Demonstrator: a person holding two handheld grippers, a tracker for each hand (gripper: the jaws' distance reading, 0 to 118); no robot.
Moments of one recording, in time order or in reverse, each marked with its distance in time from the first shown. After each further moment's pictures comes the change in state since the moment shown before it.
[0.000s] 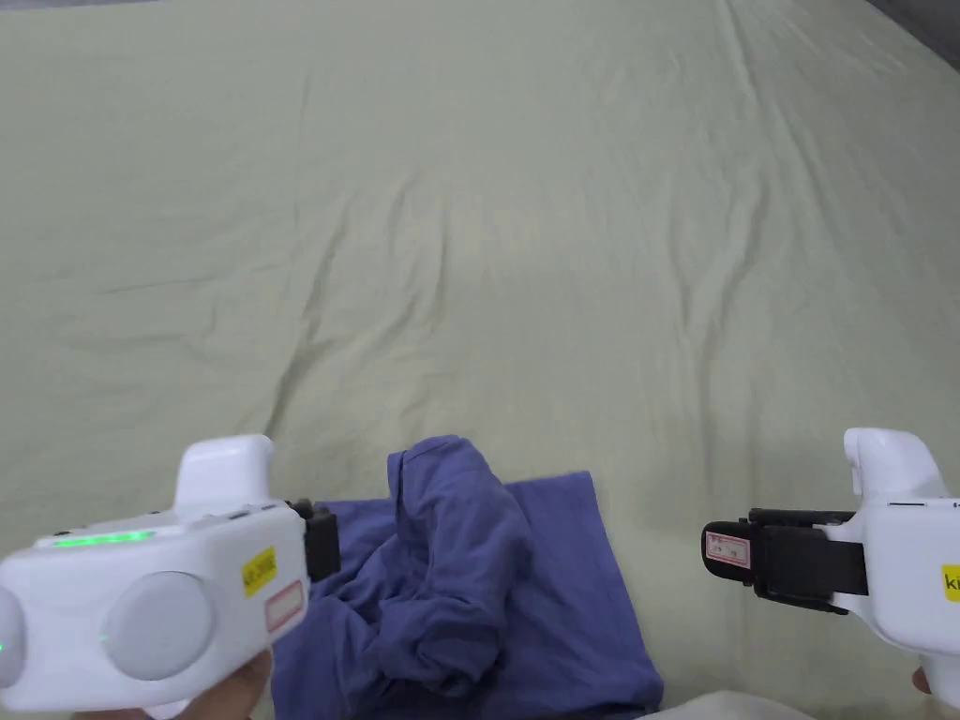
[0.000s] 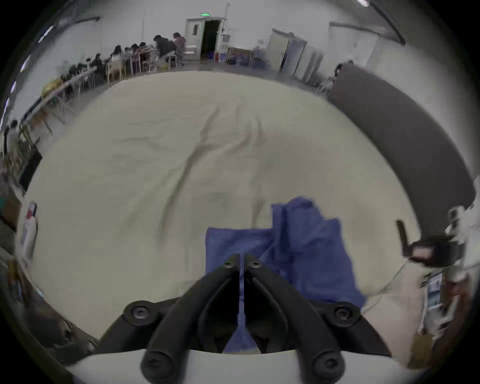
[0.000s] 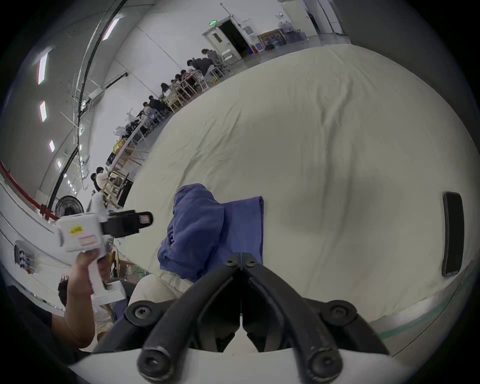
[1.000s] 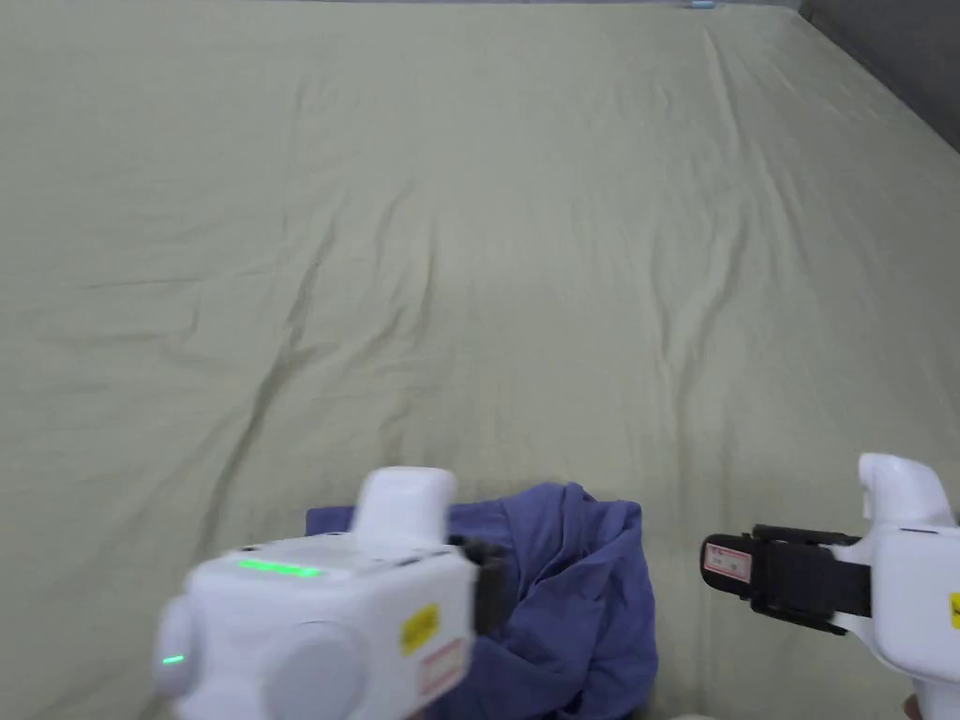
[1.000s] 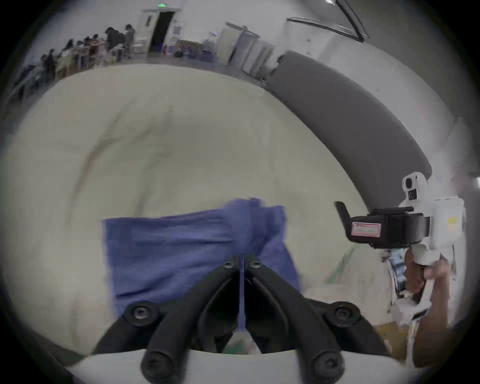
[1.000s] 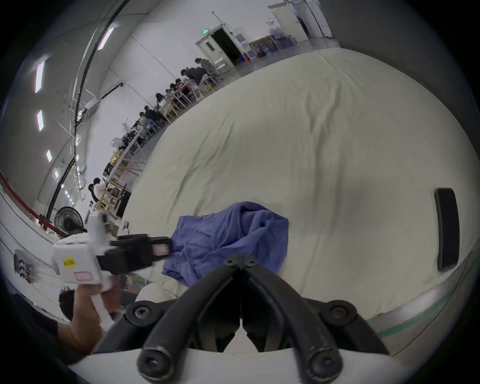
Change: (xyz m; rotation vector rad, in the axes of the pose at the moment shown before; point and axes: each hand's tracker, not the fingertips) left arm 0.060 -0.016 0.014 0.022 -0.354 -0.051; right arm -0.003 0.001 0.012 0.053 -0.018 -0.040
